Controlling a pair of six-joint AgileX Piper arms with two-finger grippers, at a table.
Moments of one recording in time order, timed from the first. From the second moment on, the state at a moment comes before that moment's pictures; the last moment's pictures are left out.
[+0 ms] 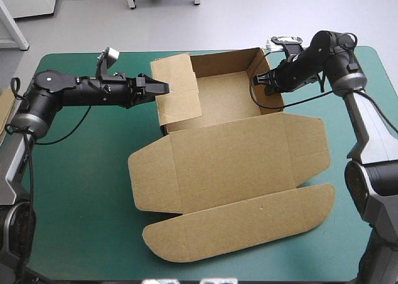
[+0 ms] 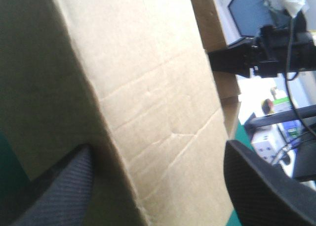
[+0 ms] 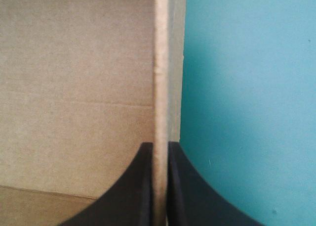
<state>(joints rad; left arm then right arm) -0.02 1.64 -1.47 -1.11 1.10 0.50 0.16 1.94 -2.01 0.34 1.24 -0.11</state>
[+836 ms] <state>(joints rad) -0.29 1.67 -1.59 -0.16 0.96 -0.20 0.30 1.94 -2.01 0.25 1.20 -0.02</state>
